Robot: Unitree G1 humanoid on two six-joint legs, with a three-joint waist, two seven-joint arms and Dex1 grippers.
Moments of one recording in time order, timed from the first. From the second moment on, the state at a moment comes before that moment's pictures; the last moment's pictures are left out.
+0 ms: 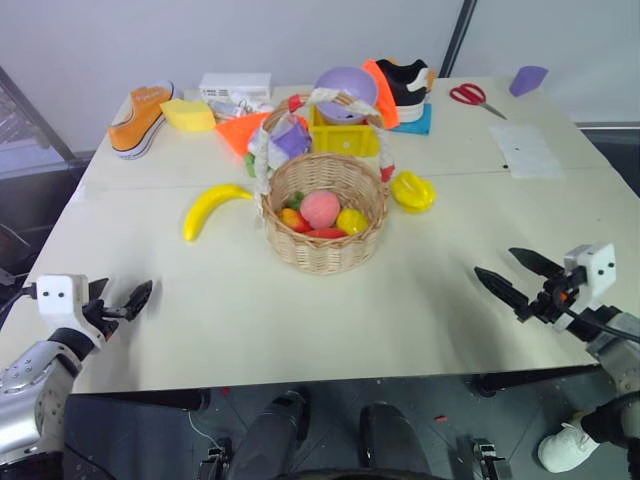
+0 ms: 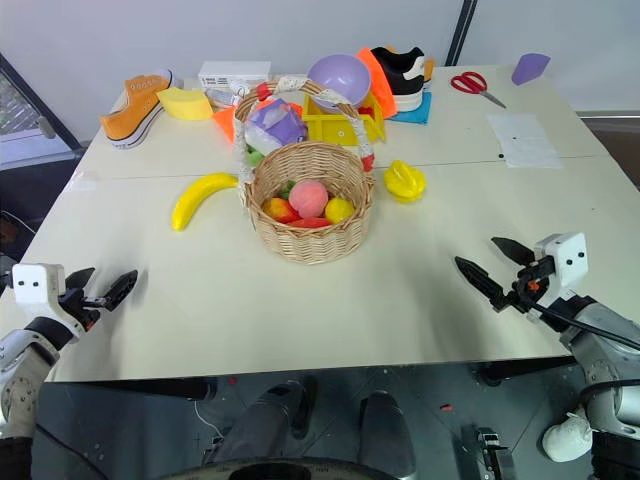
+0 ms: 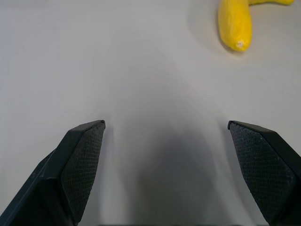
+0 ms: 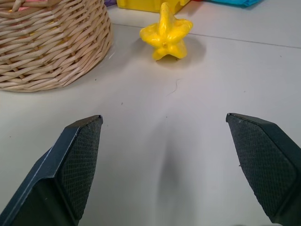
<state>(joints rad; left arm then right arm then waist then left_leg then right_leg) 0.11 0.56 0.50 0.00 -0.44 0.31 -0.52 0.08 -0.67 -0.47 -0.15 0.54 0.36 0.82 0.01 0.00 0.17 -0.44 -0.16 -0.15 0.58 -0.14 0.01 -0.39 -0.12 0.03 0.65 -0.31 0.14</state>
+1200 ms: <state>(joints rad) -0.72 0.61 0.04 0.45 -0.19 0.70 -0.42 -0.24 -0.73 -0.04 -0.74 0.74 0.72 0.68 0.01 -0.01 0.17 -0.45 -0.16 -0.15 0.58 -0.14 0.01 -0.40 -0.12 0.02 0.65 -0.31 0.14</state>
